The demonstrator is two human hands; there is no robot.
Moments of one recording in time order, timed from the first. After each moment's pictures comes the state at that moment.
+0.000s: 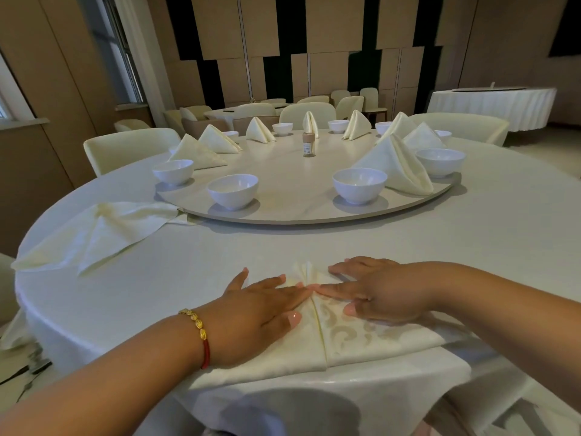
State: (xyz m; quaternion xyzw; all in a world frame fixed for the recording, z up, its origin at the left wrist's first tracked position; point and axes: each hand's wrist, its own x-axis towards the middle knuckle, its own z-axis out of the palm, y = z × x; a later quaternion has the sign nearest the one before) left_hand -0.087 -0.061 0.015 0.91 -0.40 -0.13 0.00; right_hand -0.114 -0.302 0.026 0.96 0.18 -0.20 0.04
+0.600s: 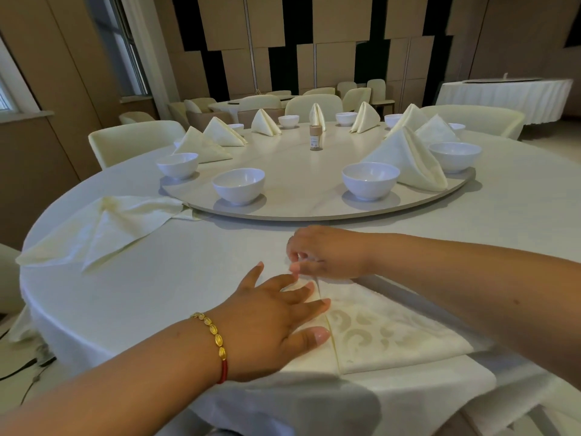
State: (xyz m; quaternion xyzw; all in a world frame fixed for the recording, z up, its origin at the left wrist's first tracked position) left_hand -0.096 -0.071 0.023 0.90 -0.42 -0.11 -0.10; right_hand -0.033 -0.257 0.023 0.95 0.29 -0.01 -0.07
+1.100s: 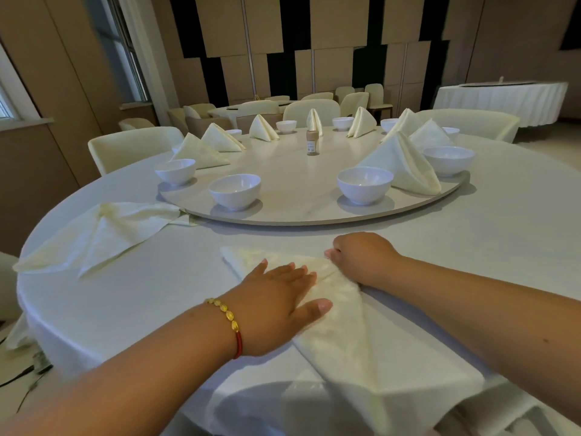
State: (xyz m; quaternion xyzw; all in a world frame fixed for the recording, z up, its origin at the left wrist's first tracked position) left_hand -0.083 -0.090 0.026 0.92 -0.37 -0.11 -0.04; right_hand -0.038 -0.292 -0.002 1.00 0.01 0.04 -0.04
